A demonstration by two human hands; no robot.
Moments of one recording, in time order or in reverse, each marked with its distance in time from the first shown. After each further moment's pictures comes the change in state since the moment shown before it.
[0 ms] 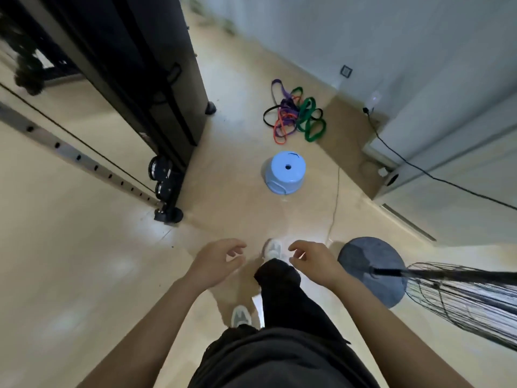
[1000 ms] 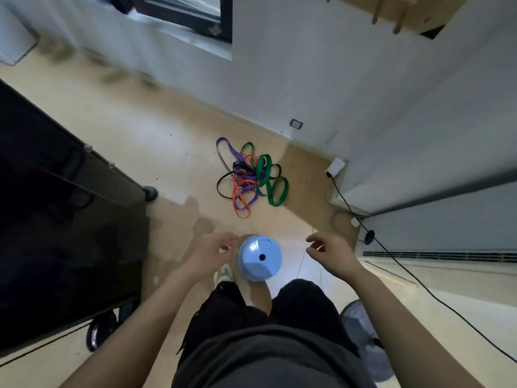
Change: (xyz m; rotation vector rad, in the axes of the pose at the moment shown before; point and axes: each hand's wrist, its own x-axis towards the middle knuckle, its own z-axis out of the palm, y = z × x) left_hand 0.577 0.172 -0.282 -0.096 -0.199 0.100; right_hand 0.406 -0.055 -0.408 0.188 0.266 0.317
